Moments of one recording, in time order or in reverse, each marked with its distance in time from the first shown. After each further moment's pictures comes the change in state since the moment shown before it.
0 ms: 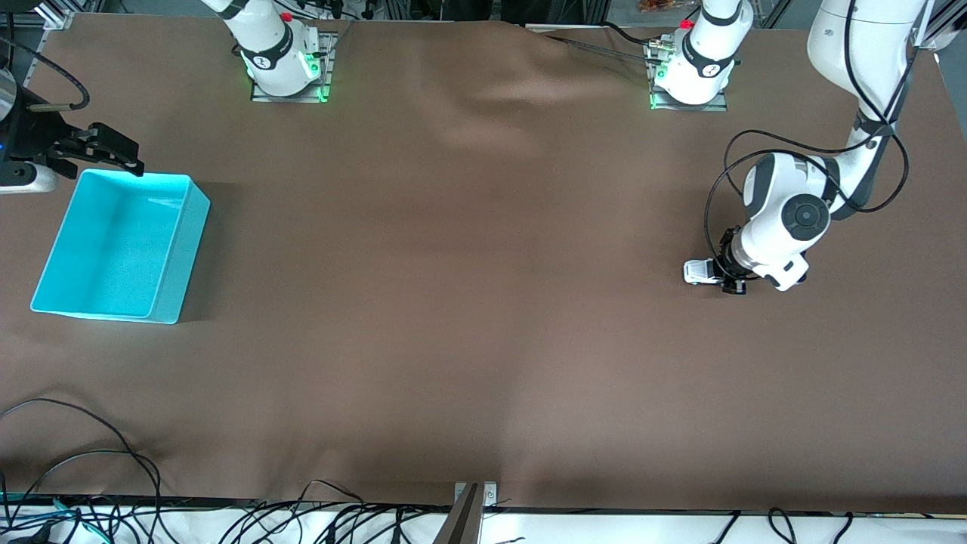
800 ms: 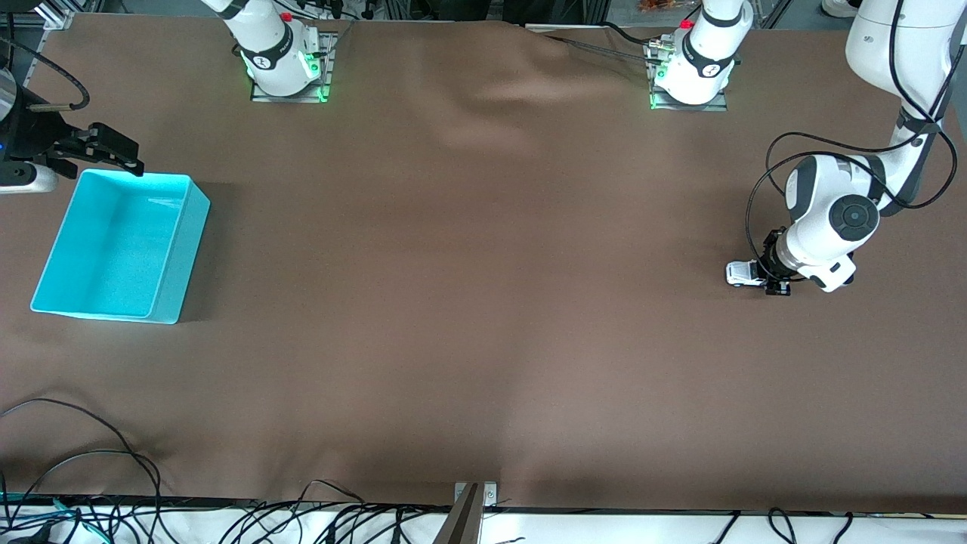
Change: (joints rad) left arm 0.145 0.024 0.002 0.006 0.133 0.028 0.064; right arm 0.000 0.000 0.000 0.000 0.000 0.000 0.000
